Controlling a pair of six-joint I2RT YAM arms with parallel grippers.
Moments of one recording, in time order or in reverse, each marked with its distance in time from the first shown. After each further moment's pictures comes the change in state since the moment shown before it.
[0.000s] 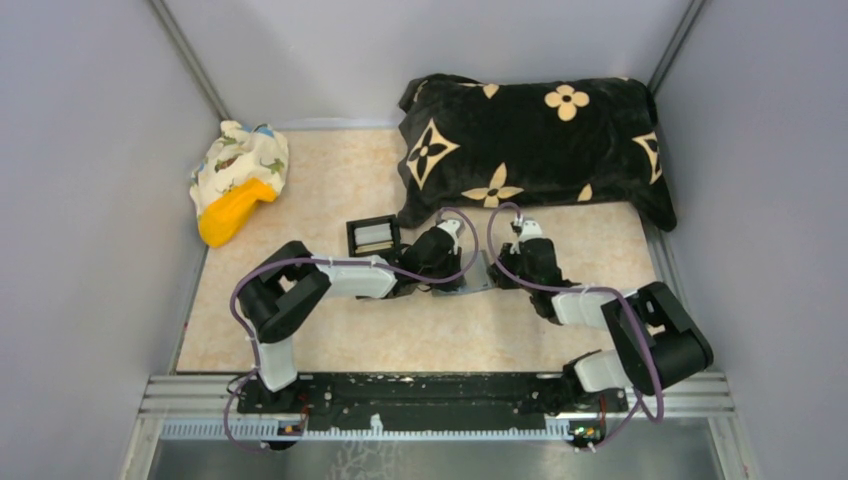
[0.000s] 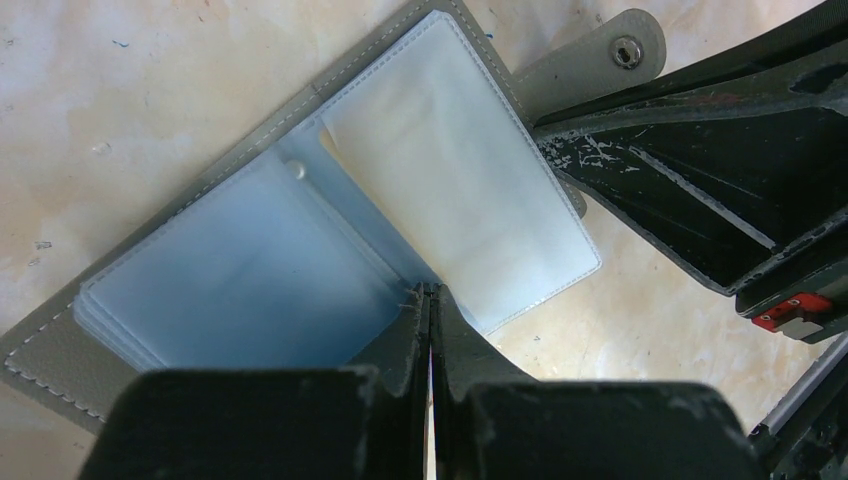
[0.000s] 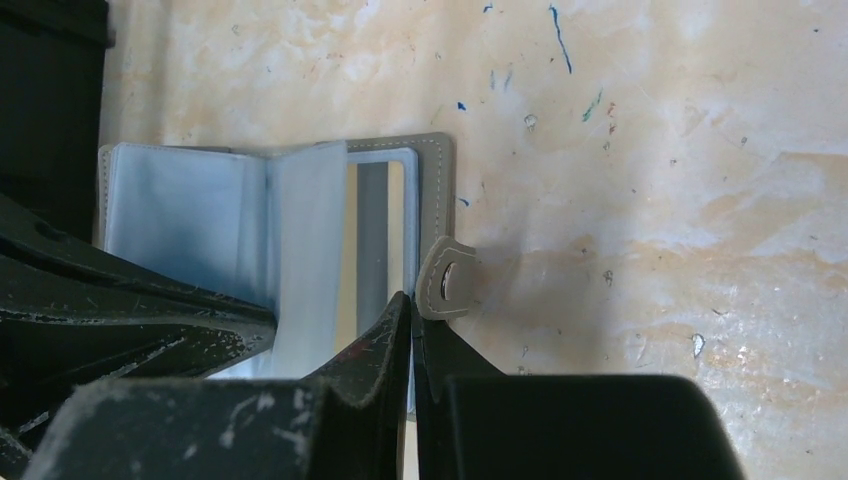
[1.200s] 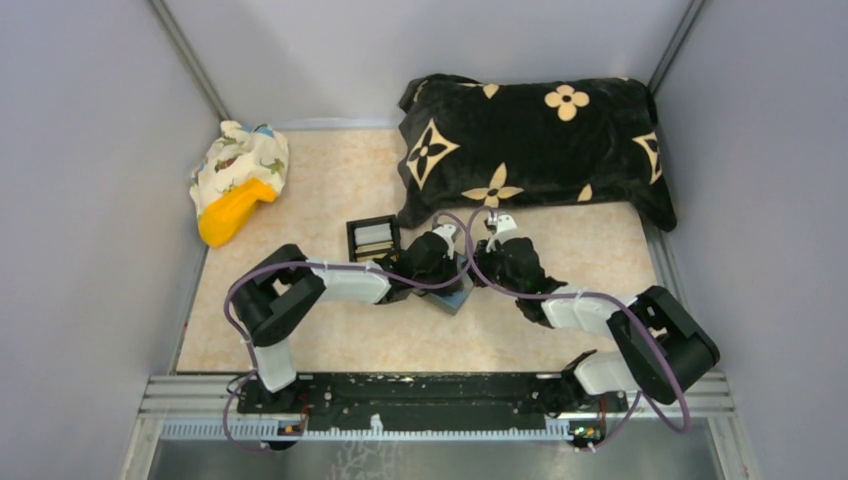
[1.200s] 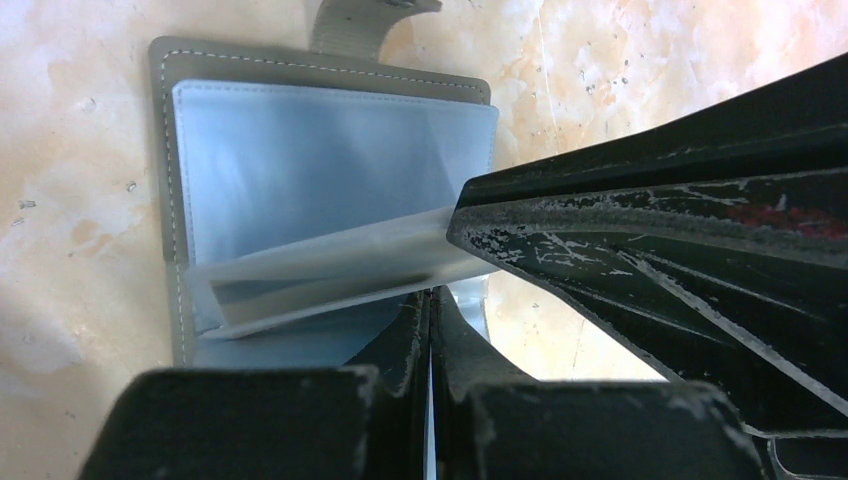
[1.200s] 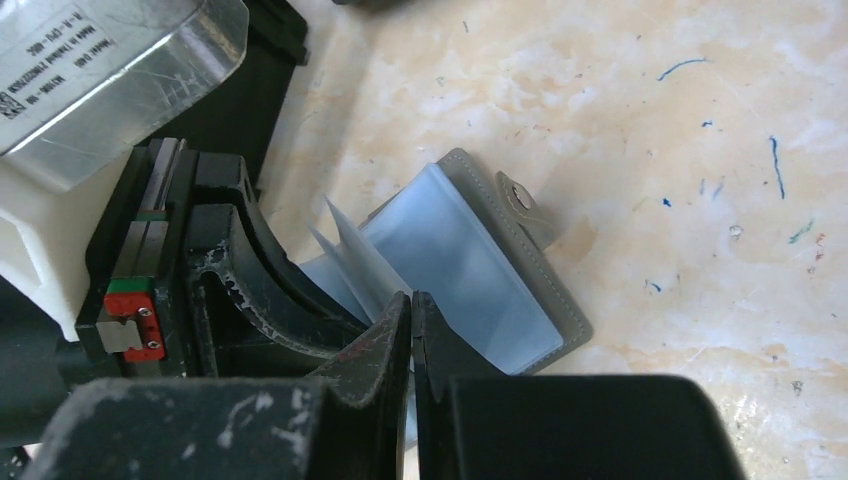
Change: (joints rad) left arm 0.000 -0.037 -0.068 0.053 0.026 0.001; right arm 0.197 -0.037 0.063 0.043 0.053 -0.029
